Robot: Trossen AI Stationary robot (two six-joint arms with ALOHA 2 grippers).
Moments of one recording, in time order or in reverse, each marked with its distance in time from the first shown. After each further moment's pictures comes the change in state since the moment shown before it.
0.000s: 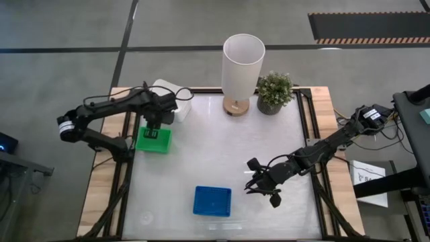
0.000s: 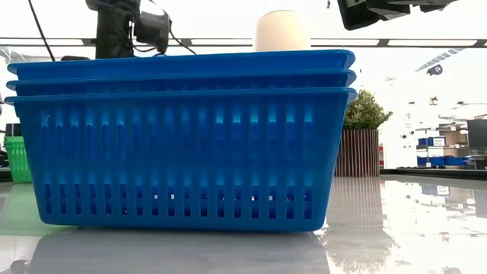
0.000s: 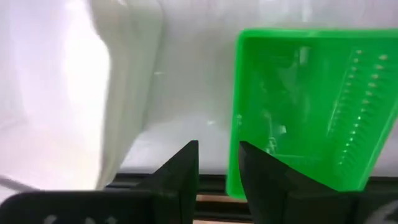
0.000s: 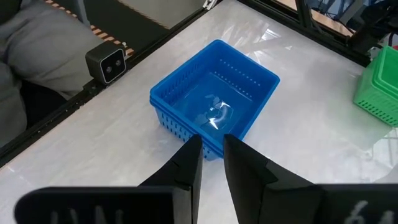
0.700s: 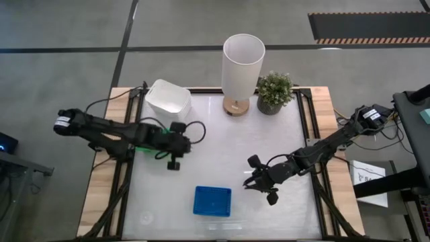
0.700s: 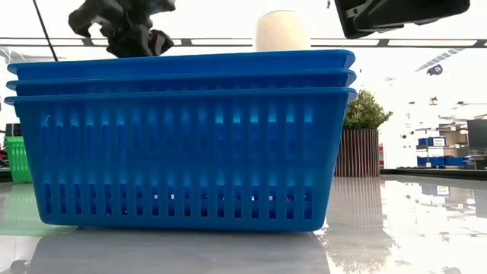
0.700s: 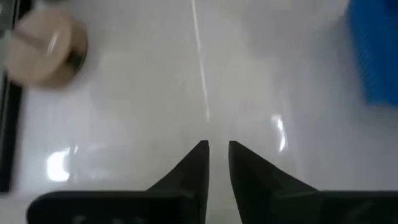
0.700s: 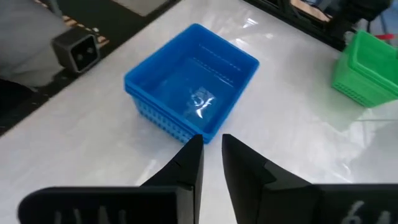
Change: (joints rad) left arm -0.575 -0.065 -0.102 0.605 -0.010 -0.456; right arm 0.000 0.004 -0.019 0.000 0.087 0.015
